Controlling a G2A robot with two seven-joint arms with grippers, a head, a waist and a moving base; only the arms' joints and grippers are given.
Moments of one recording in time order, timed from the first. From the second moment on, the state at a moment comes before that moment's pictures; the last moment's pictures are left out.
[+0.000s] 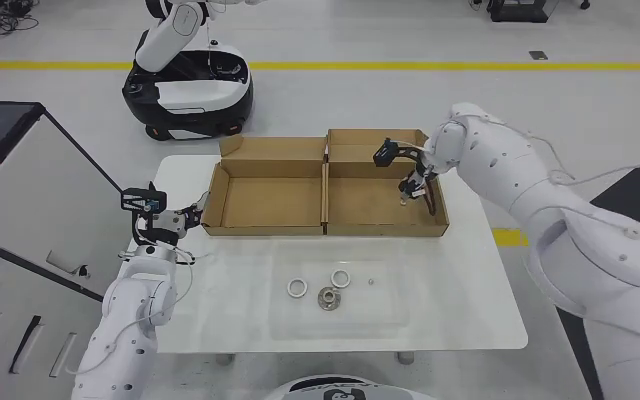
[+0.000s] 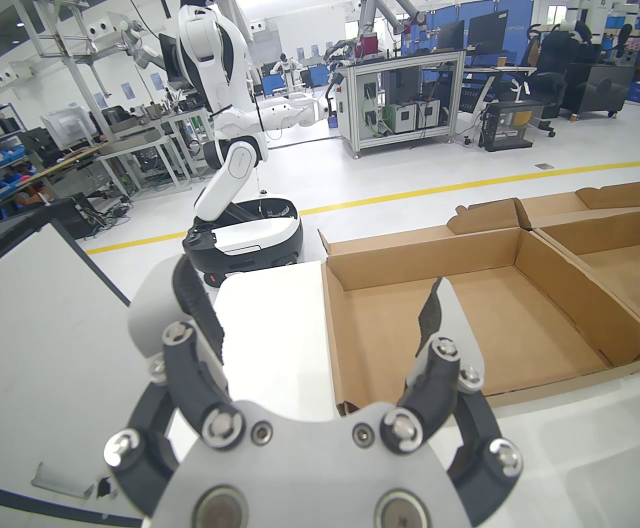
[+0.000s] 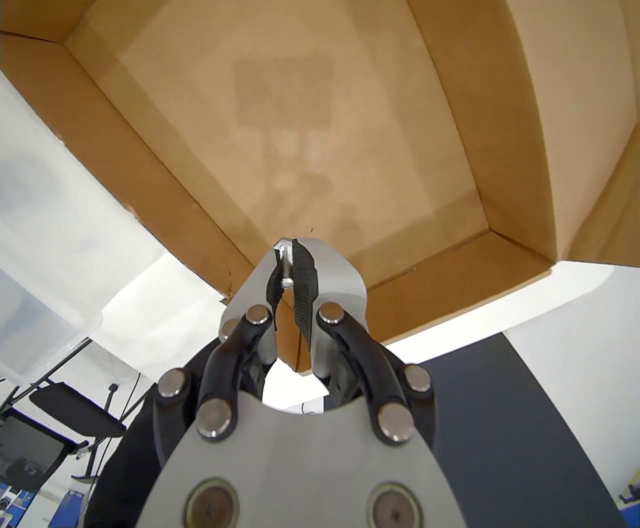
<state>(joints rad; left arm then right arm) 1.73 -1.15 -1.60 -1.80 1.33 0.00 0.00 -0.28 -1.23 0.17 -0.63 -0.31 -0.63 1.19</state>
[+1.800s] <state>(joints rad) 1.73 -1.15 -1.60 -1.80 1.33 0.00 0.00 -0.34 -1.46 0.20 -0.23 -0.68 -0.73 0.88</state>
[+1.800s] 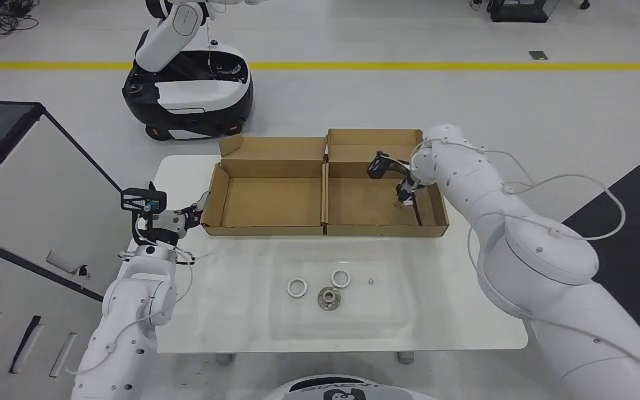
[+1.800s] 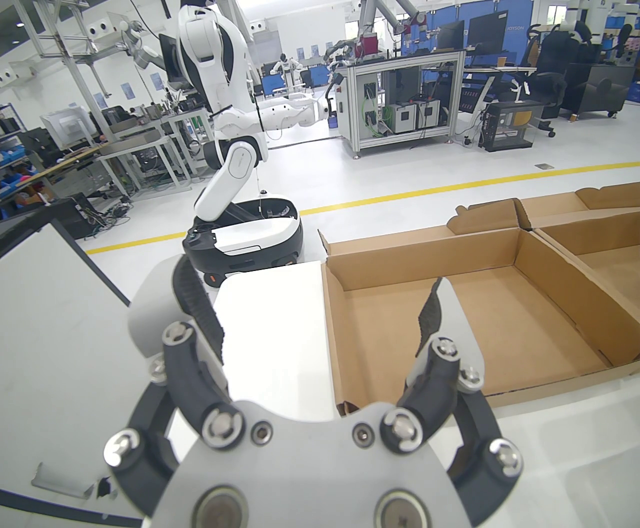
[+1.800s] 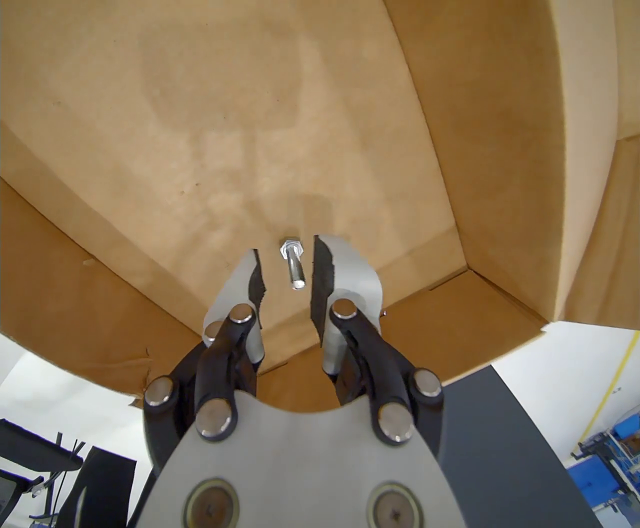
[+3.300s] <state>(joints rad) 1.73 -1.15 -1.60 -1.80 1.33 0.00 0.00 -0.29 -1.12 0.35 -0.82 -0.45 -1.01 0.66</state>
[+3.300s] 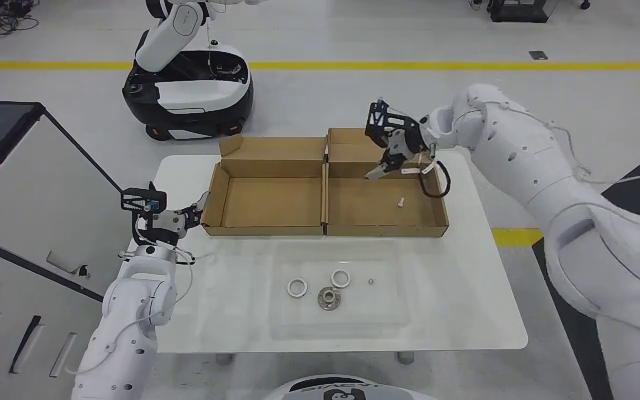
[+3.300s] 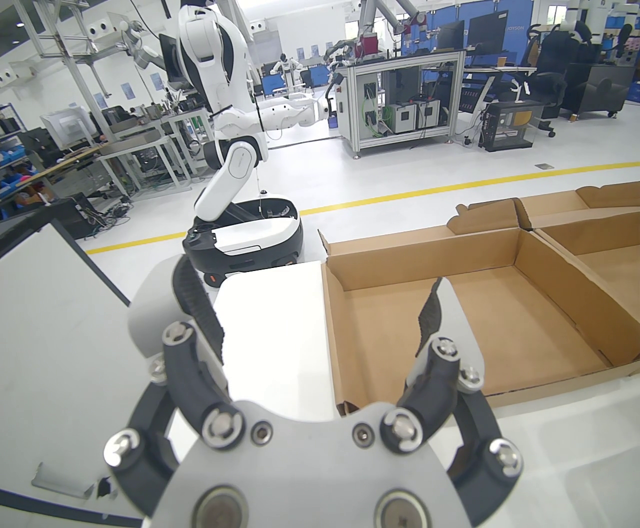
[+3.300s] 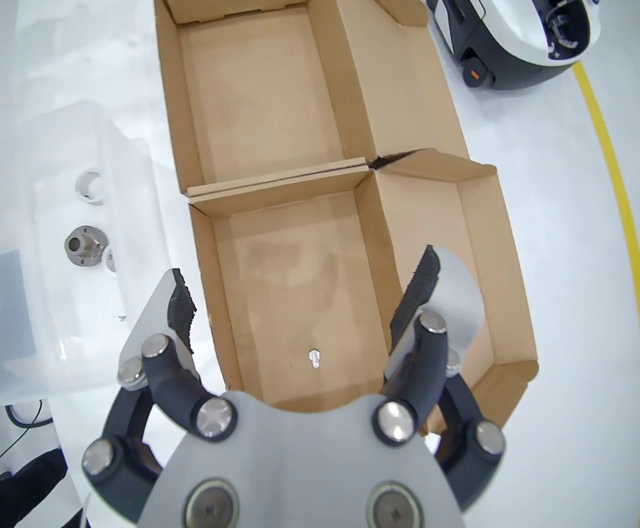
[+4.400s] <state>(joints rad) 1.73 -1.15 -1.60 -1.80 1.33 0.00 0.00 -0.21 -0.73 0.17 -1.64 -0.31 -0.87 0.95</state>
